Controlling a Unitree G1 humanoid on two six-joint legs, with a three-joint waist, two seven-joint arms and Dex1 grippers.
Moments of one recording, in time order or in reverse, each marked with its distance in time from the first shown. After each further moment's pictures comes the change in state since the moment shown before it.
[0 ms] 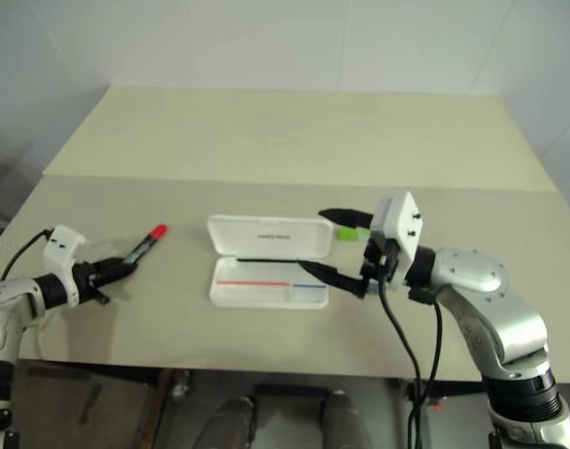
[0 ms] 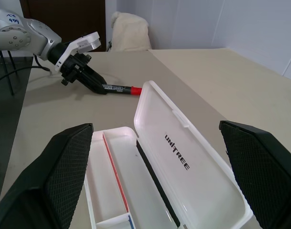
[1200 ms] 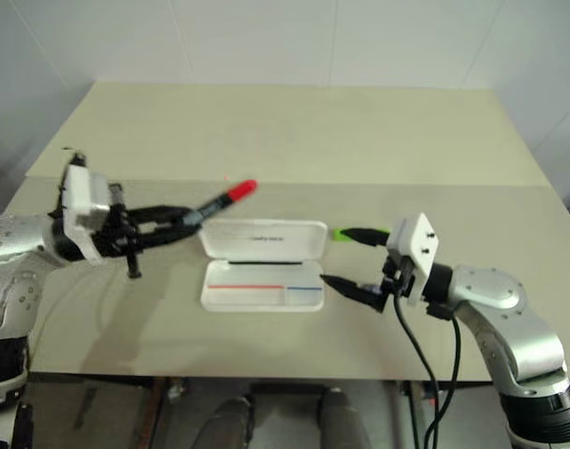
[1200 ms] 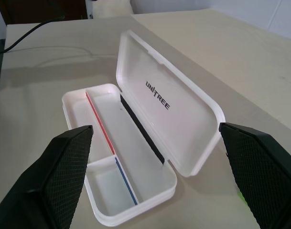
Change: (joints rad) left arm -0.160 0.045 -0.163 -0.447 -0.238 -0.117 -0.316; right arm 0.141 -0.054 -0.071 0.033 -0.047 -0.040 0.036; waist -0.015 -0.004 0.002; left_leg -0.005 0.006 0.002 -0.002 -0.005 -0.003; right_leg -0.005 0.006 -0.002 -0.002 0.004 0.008
